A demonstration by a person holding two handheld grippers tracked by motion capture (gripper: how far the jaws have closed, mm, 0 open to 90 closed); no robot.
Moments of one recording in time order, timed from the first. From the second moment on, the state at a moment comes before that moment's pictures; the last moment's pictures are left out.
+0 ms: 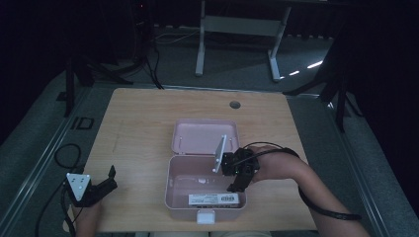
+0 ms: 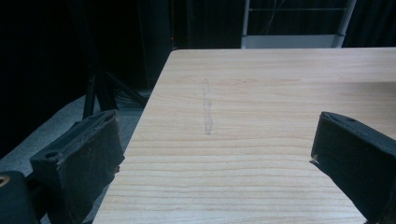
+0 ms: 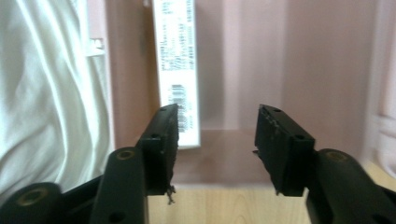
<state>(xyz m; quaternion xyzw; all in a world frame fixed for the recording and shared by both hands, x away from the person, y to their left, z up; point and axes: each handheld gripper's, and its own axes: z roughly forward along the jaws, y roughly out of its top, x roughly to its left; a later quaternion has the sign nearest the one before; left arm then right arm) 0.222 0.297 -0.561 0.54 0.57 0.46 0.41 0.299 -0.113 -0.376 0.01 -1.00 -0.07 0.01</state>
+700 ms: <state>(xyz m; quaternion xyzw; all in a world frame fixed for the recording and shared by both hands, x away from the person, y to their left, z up) 0.222 0.297 -0.561 0.54 0.57 0.46 0.41 0.343 -0.210 -0.401 -0.12 -0.98 -0.17 -0.06</state>
